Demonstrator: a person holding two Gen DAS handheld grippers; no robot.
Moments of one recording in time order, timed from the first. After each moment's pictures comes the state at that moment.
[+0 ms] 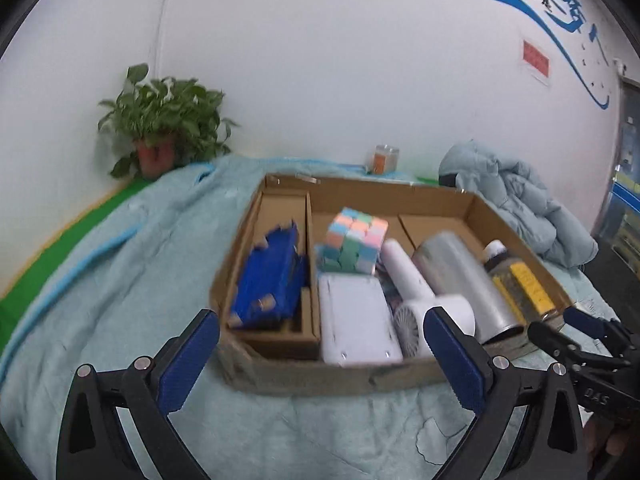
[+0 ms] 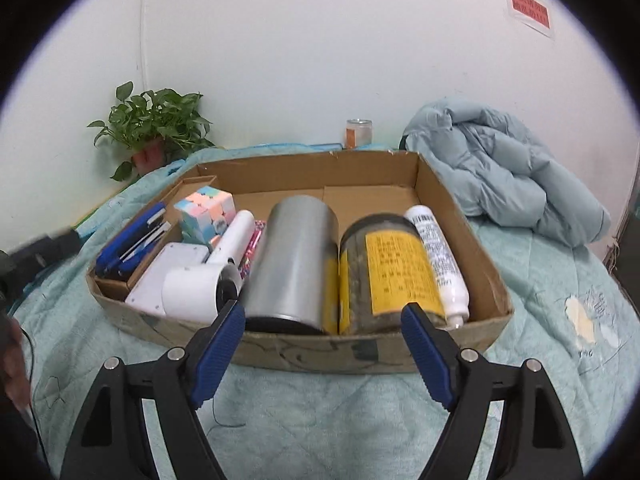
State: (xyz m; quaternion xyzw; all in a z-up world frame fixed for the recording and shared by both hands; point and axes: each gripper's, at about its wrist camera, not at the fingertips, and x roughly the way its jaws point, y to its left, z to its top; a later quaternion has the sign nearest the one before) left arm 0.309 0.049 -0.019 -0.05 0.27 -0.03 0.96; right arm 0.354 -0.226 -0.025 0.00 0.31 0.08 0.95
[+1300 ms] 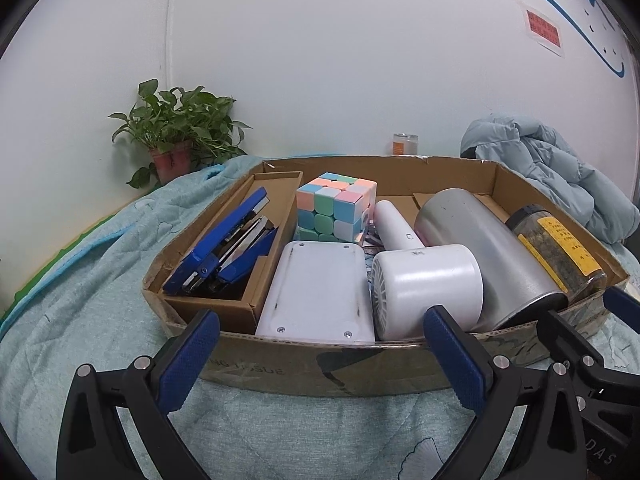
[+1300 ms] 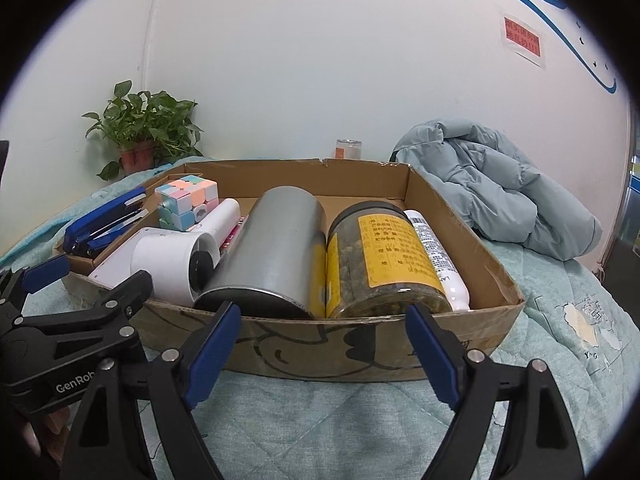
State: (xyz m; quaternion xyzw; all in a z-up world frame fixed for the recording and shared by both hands) left arm 0.351 -0.025 -0.085 0.00 0.25 0.04 0.97; right arm 0.353 -0.219 -0.065 -0.03 0.25 0.05 0.97
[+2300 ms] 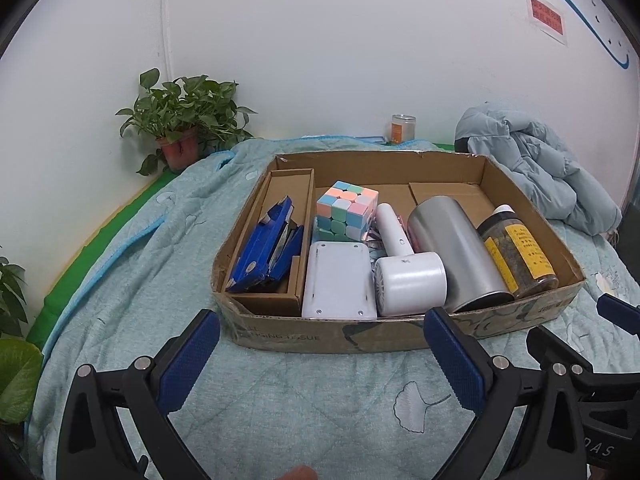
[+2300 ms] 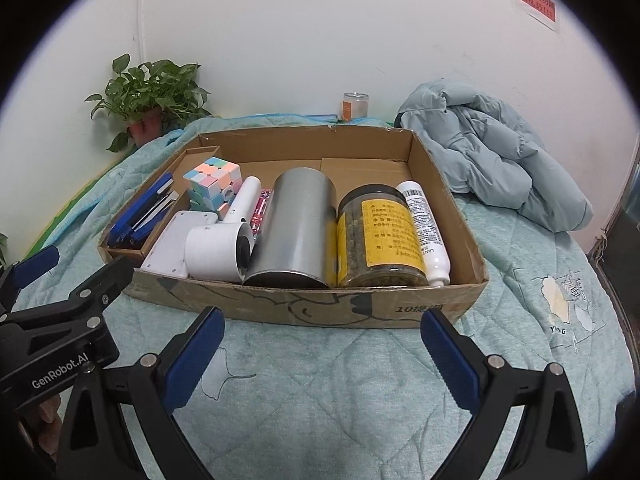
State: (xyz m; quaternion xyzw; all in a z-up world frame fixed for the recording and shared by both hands) left arm 0.290 -0.015 0.003 0.01 0.32 0.04 0.94; right arm 0.331 -0.217 -0.006 -0.03 0.37 0.06 0.93
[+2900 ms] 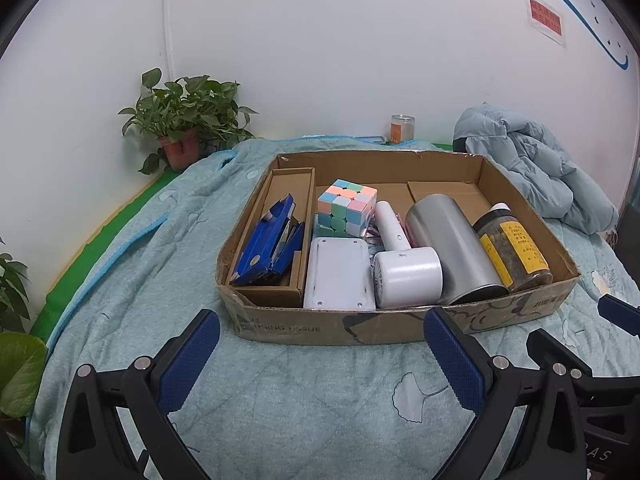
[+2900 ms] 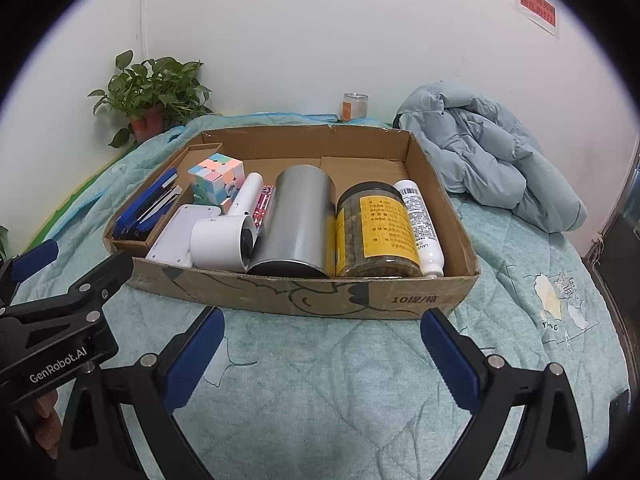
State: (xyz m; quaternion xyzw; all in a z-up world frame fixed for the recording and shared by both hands) left arm 0.281 -0.014 0.006 0.01 0.33 0.04 0.94; right arm 0.322 -0.217 -0.002 -0.03 0.37 0.06 0.93
